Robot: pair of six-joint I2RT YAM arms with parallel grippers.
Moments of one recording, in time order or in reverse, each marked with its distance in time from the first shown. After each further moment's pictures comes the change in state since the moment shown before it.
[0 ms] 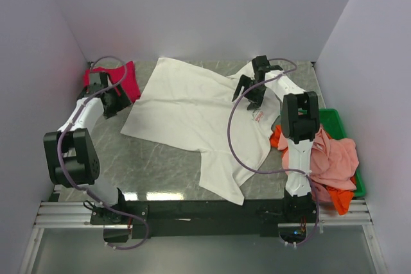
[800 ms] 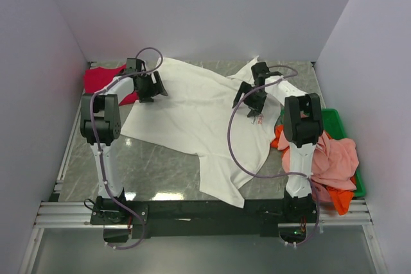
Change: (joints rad) left arm -0.178 0.567 0.456 0.031 0.248 0.024; right arm 0.016 -0.090 -0.185 0.061 0.017 0.048
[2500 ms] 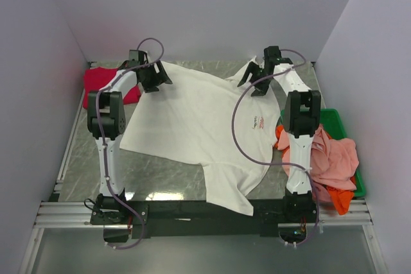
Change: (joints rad) left arm -0.011 0.150 0.254 0.005 0.071 -0.082; right arm -0.108 0.246 0.457 -0.065 -0.122 -0.060
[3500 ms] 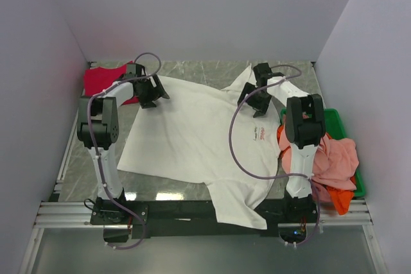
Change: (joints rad) left arm 0.001 -0.241 -0.417 0.066 -0.045 -0.047; right arm 0.099 -0.286 -0.513 0.083 0.226 0.038
